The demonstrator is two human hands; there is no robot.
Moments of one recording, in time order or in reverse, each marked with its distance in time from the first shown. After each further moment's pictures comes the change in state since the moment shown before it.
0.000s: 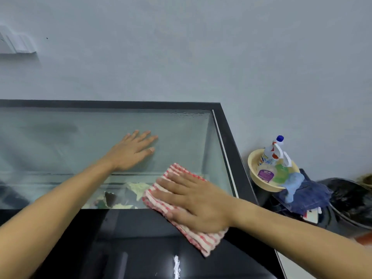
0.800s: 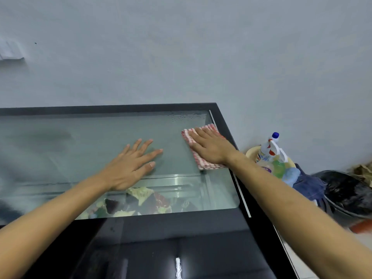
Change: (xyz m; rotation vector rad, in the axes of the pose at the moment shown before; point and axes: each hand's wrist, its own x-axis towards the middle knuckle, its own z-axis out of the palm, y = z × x) left_hand -0.030 0.003 0.009 -0.018 0.001 0.154; right_hand 0.060 0.142 -0.013 0.014 0.041 0.614
